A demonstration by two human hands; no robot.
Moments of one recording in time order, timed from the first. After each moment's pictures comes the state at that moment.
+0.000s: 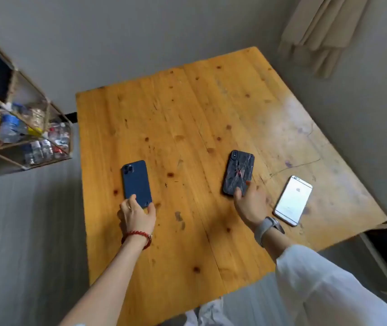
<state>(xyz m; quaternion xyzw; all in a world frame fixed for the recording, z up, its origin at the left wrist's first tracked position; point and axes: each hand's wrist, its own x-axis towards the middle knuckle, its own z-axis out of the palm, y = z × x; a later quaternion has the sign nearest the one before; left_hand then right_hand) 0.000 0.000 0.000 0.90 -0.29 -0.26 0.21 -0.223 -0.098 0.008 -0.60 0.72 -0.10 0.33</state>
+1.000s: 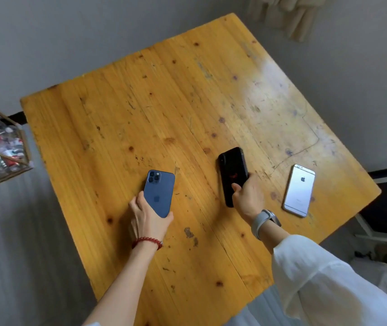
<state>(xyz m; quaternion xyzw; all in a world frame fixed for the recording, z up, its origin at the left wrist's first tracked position) 0.030 -0.058 -0.021 0.86 -0.42 -0.27 0.12 -0.176 -0.125 0.006 -0.49 0.80 -0.12 0.33</state>
